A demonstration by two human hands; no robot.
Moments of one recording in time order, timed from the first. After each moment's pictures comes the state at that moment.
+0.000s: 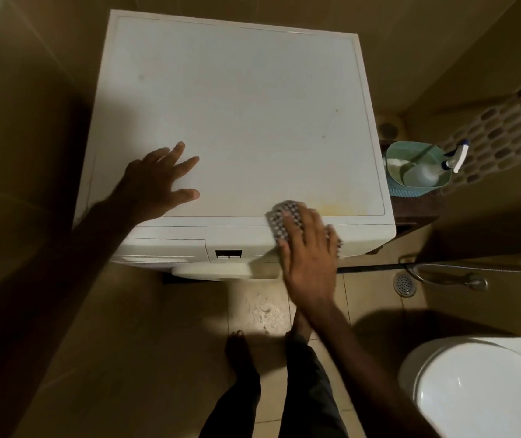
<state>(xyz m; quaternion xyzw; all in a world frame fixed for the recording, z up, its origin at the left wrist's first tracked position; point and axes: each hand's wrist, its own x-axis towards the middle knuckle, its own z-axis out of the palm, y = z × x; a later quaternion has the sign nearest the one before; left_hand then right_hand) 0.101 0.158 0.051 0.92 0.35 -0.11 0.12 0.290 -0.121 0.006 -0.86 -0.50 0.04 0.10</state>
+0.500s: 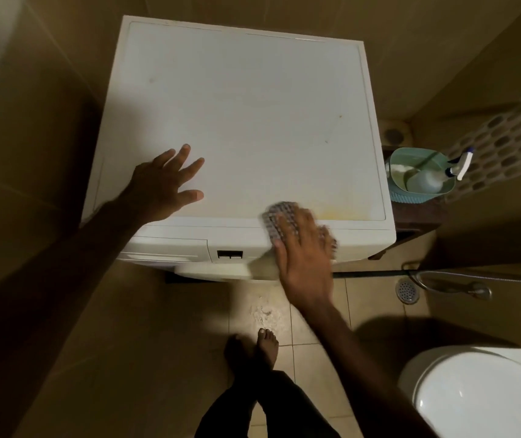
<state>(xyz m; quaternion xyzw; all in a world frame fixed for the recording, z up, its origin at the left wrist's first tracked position) 0.100 0.157 0.048 0.92 0.35 -0.13 0.11 0.290 -0.117 0.013 -0.85 -0.52 0.06 0.10</state>
